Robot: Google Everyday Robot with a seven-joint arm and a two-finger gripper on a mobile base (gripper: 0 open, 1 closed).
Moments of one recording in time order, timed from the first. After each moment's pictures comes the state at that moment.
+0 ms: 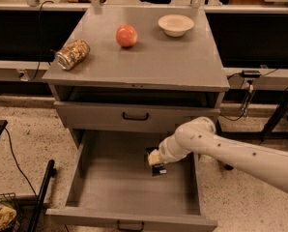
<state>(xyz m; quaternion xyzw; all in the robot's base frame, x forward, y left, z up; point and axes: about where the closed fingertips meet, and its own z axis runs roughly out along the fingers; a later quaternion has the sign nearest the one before) 0.567 -0.063 0.484 -0.97 -0.13 -0.12 0.18</state>
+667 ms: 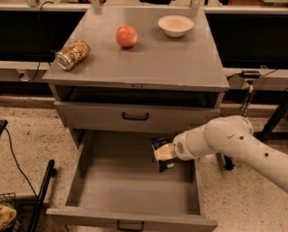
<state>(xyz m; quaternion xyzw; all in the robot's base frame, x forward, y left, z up) 0.524 -0.076 0.608 -0.93 -0.20 -0.21 0.24</state>
